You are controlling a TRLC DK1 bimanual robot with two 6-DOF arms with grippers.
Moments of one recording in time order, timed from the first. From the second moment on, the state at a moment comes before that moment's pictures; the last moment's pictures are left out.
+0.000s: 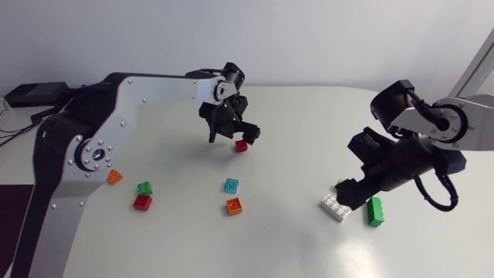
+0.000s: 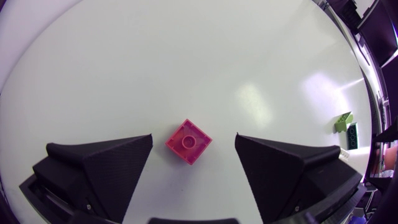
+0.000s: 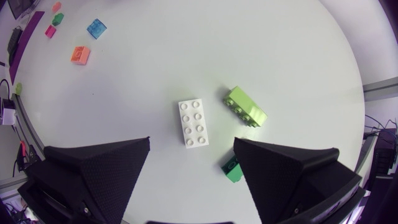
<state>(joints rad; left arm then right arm) -0.48 2.42 2.03 -0.70 0.10 0.02 0.20 1.34 0.90 -0.79 -0.05 -0.28</state>
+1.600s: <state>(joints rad) -0.48 1.99 1.51 -0.67 0.07 0.03 0.37 1.16 0.89 -0.89 -0.08 -0.16</state>
